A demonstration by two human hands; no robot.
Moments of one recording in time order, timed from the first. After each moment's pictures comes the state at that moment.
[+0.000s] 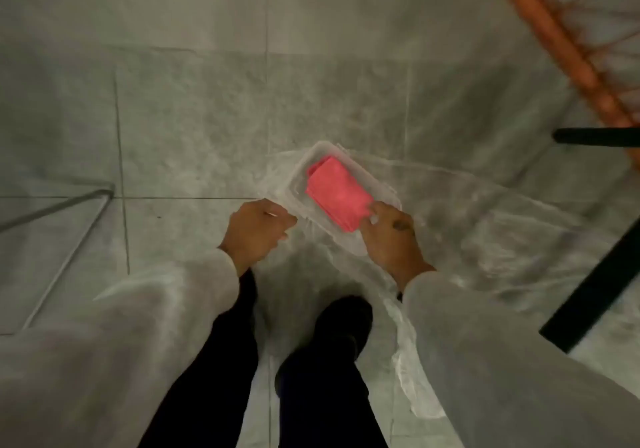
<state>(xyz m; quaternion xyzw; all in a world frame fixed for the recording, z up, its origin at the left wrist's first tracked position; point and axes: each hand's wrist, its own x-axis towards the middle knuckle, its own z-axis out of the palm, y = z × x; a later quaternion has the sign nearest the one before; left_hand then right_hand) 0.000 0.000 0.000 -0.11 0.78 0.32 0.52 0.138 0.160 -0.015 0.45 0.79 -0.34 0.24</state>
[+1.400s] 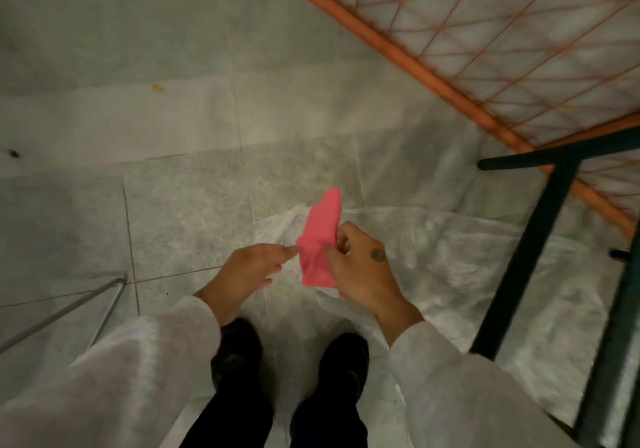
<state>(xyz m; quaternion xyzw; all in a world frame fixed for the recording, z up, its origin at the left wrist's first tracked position) -0.024 0.028 0.112 -0.06 0.70 0.36 0.62 0.104 0.155 0.131 0.49 0.72 -0.49 0.09</state>
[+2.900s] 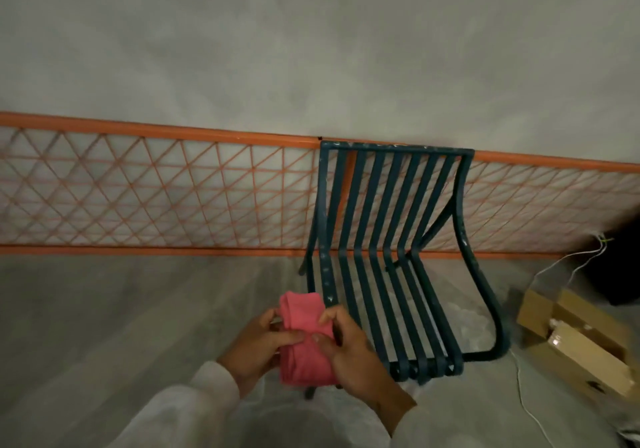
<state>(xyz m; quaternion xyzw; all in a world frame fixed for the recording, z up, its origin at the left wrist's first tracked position) 0.149 0.082 0.619 0.25 0.54 0.36 0.72 0.325 0.086 0.626 0.56 0.61 -0.52 -0.21</state>
